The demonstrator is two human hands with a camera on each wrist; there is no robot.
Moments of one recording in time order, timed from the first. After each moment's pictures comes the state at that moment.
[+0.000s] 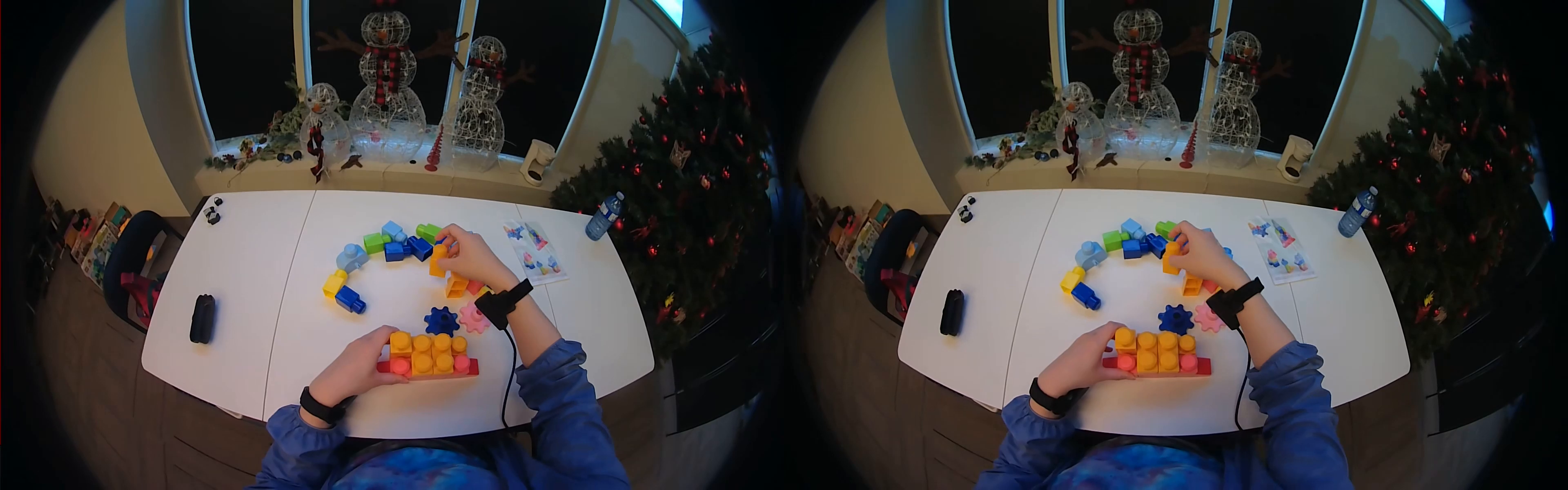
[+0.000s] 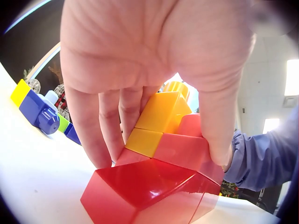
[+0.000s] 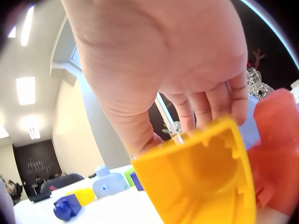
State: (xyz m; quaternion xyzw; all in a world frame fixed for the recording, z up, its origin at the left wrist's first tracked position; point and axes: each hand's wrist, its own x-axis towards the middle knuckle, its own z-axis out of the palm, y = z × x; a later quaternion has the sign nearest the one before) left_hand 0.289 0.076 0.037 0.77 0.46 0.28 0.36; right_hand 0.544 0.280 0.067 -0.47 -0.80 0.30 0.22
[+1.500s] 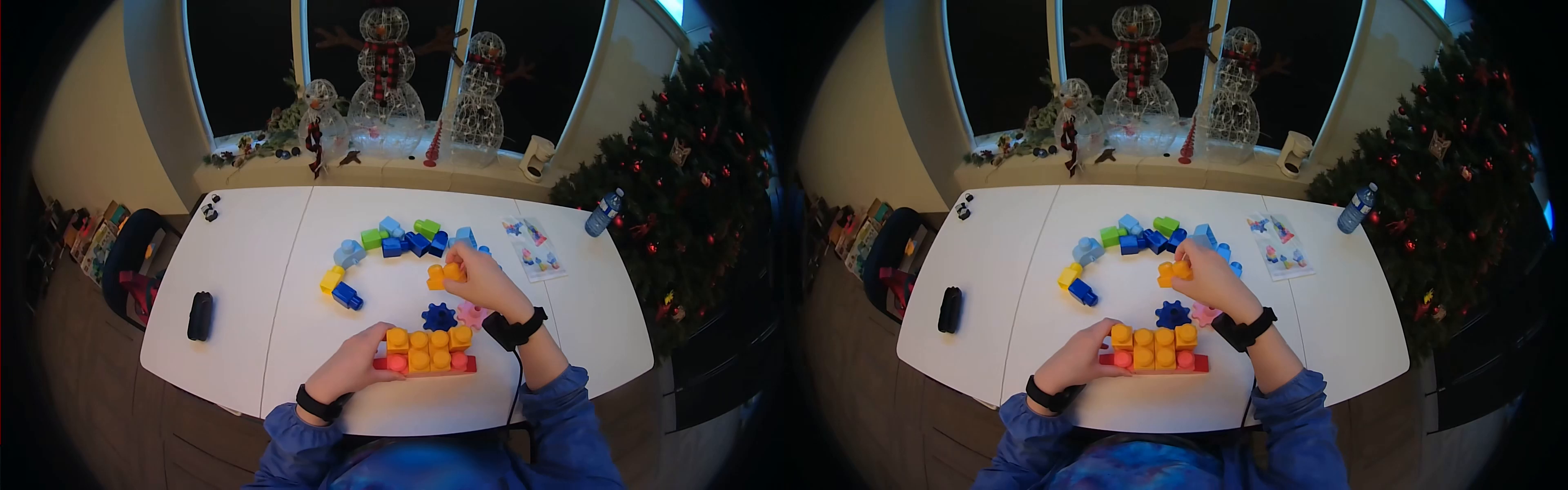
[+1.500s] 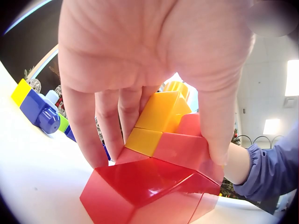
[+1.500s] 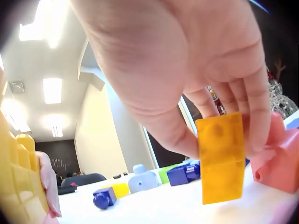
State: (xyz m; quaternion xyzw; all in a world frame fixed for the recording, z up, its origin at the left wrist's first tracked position) left_hand 0.289 0.075 0.036 0.76 0.47 0.27 0.35; right_hand 0.557 0.218 0.079 -0.45 -0.83 0.25 0.22
